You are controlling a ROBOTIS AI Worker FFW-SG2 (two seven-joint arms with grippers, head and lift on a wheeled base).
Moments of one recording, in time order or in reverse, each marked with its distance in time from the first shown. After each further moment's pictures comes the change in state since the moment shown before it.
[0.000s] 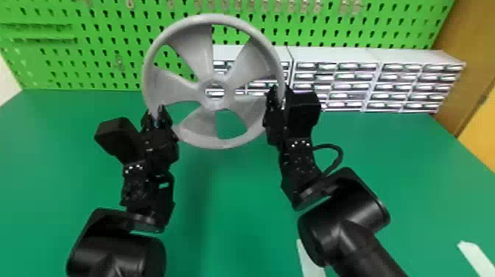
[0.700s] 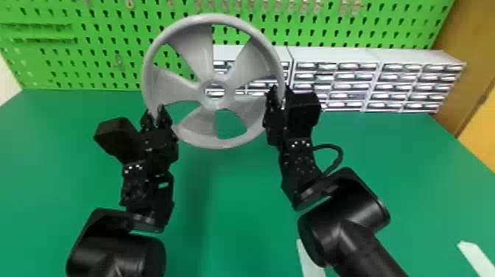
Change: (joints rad) left arm 0.000 0.000 0.003 0.000 -0.004 -0.006 -0.001; right arm 0.000 -0.003 0.001 0.000 0.000 0.000 0.000
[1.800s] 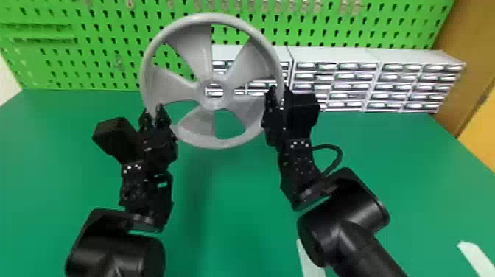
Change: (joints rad) left arm 0.001 -0.002 0.007 0.001 -0.008 -0.006 0.000; right arm -0.001 0.000 0.004 0.000 0.000 0.000 0.000
